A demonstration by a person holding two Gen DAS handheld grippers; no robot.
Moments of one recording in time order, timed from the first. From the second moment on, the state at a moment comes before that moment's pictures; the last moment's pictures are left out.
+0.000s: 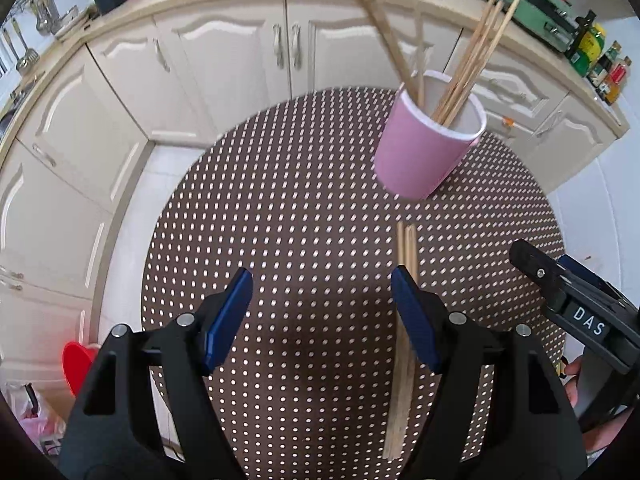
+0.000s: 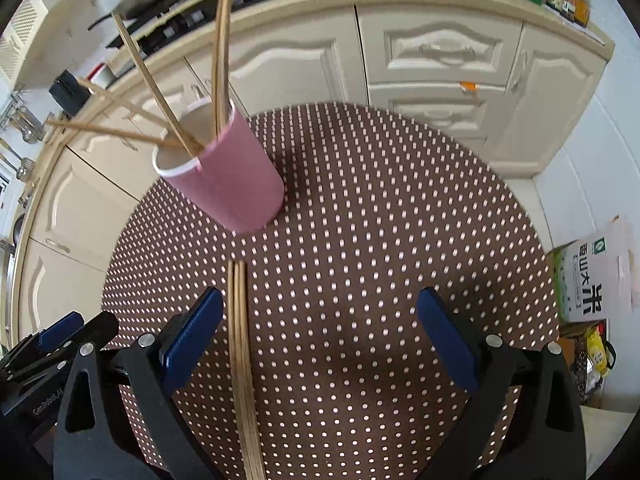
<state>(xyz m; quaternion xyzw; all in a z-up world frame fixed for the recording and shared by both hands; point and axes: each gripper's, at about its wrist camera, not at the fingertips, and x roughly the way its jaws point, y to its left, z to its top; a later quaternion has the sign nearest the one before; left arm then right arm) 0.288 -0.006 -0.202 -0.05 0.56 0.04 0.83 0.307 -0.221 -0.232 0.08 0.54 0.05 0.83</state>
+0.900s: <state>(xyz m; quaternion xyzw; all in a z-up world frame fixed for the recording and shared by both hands) 0.279 0.029 -0.267 -0.08 0.63 0.06 0.77 0.294 -0.154 -0.306 -0.03 0.61 0.06 0.79</state>
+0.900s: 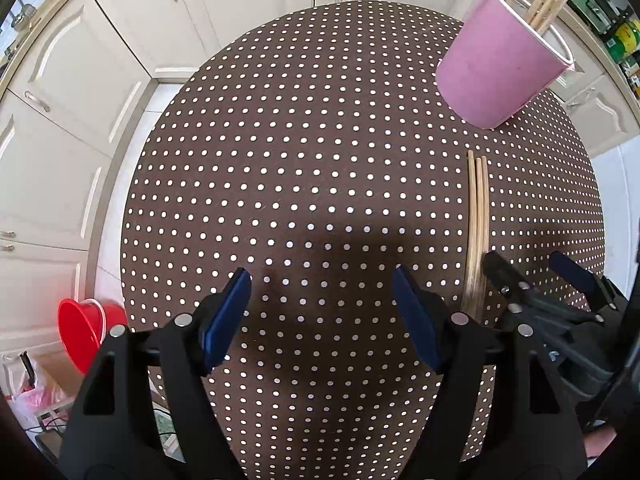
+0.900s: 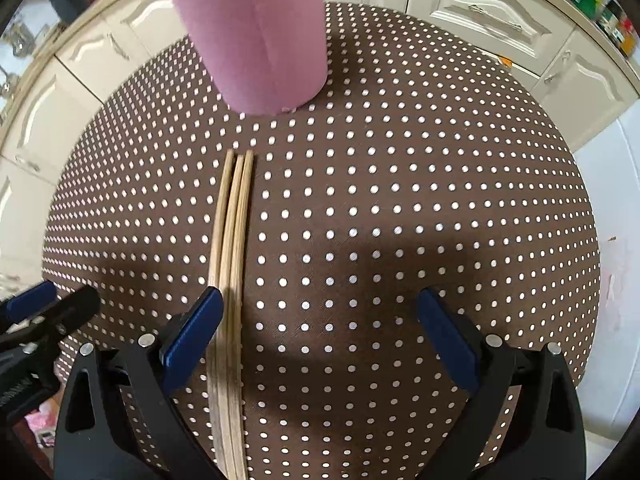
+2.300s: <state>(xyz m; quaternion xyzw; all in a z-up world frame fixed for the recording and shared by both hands) 0.324 -0.052 -0.297 -0.06 0.66 -0.01 0.75 0.298 -0.202 -0.300 0.09 0.58 0.12 0.80</state>
